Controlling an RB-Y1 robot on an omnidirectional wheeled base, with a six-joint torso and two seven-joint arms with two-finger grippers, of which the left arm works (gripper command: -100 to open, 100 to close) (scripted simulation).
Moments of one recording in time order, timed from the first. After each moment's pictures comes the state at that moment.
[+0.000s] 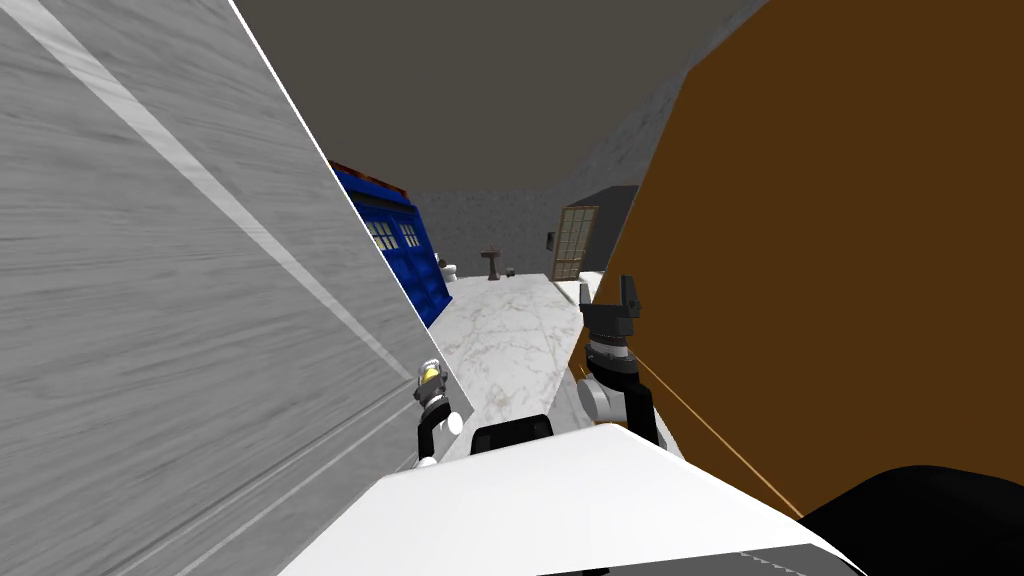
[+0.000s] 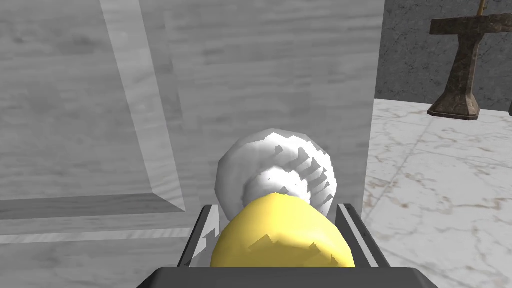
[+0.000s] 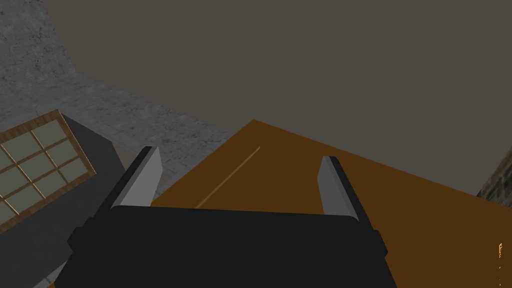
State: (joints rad) arm -0.03 0.04 0.01 -0.76 0.77 -0.92 1.05
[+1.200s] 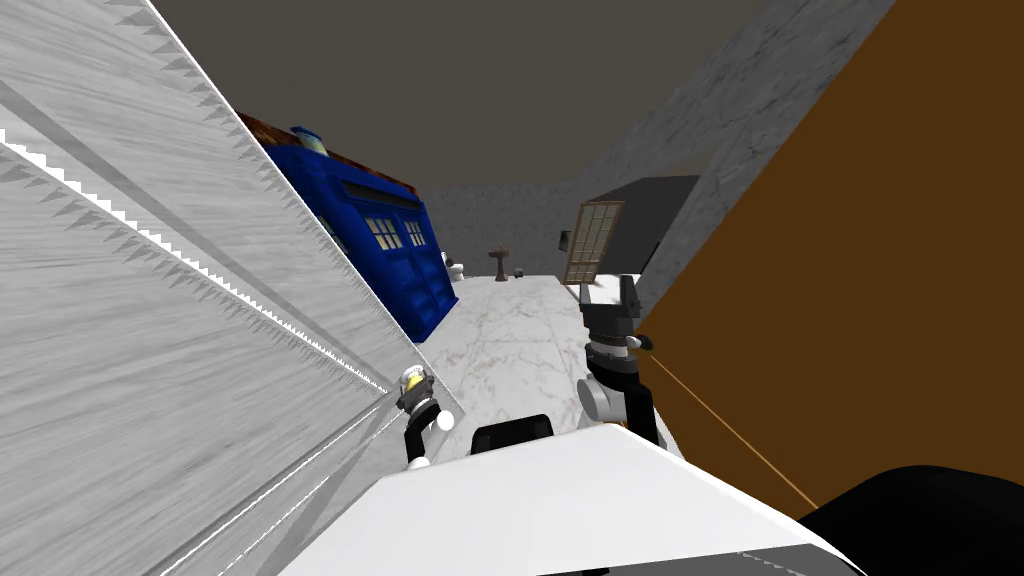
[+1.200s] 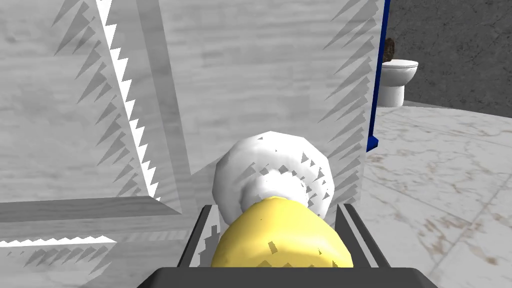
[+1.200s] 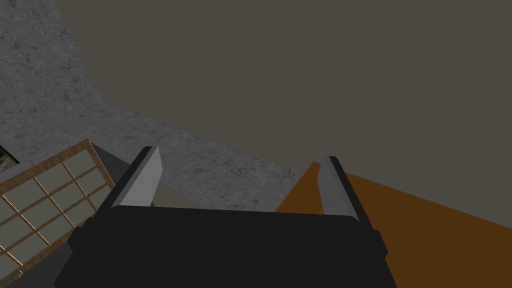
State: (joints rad) arm -0.03 0.05 0.11 -0.79 0.85 -0.92 1.01
